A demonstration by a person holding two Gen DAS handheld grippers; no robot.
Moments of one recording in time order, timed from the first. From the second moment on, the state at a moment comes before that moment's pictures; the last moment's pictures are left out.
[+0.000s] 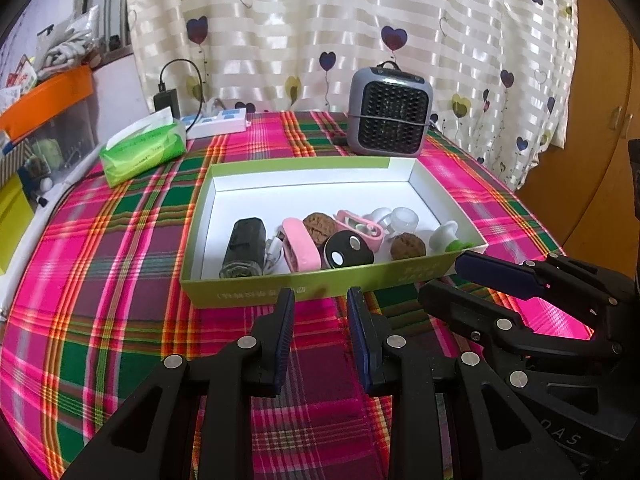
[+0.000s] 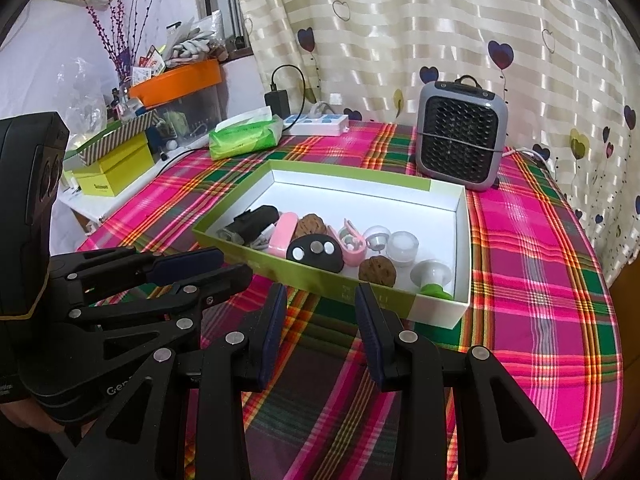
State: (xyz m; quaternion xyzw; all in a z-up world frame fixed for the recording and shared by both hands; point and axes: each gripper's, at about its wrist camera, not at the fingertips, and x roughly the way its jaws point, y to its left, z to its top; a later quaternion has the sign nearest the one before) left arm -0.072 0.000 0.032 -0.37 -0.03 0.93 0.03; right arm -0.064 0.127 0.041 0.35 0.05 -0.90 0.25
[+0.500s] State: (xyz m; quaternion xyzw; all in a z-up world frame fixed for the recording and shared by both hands) left arm -0.085 0.005 0.013 -0.41 -0.02 0.91 0.03; right arm -0.077 0.129 0.025 0.38 0.05 -0.89 0.23
